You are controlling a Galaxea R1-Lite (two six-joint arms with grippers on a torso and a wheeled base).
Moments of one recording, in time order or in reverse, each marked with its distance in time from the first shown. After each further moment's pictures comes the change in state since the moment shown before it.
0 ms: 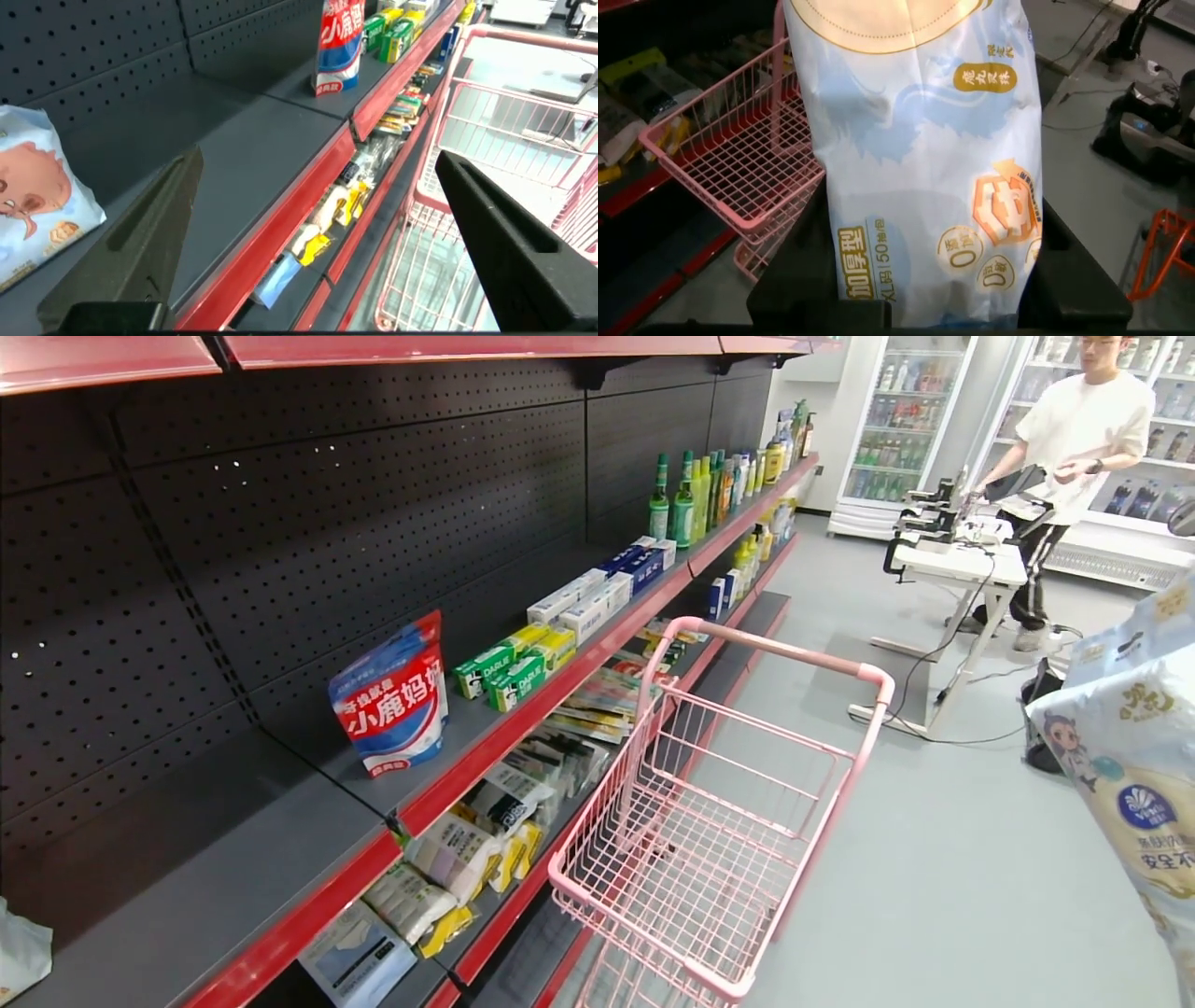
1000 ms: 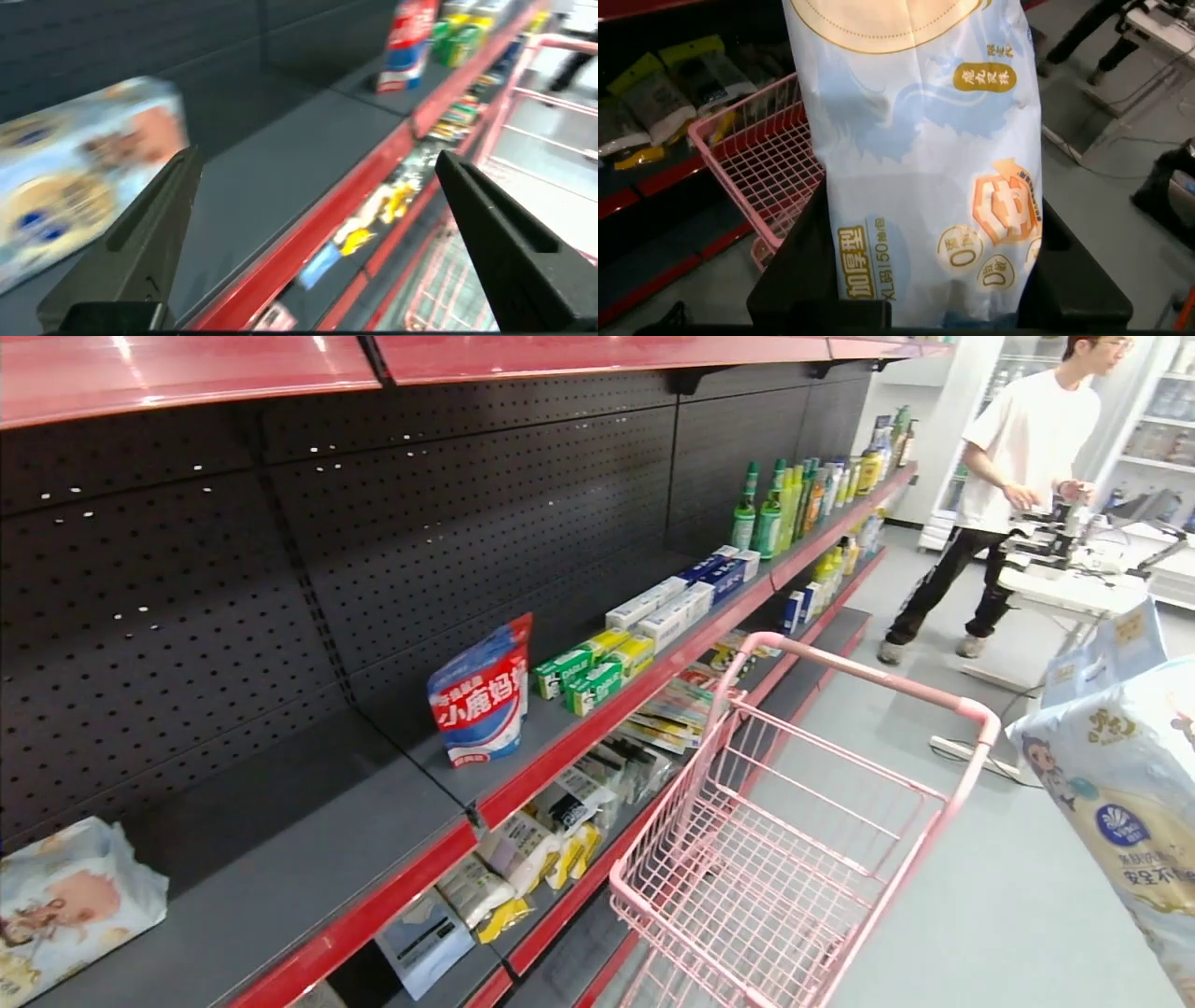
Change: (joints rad) left arm -0.001 0.000 0.000 0.000 0.000 0.001; right arm 0.000 0.007 0.023 0.000 0.000 -0.054
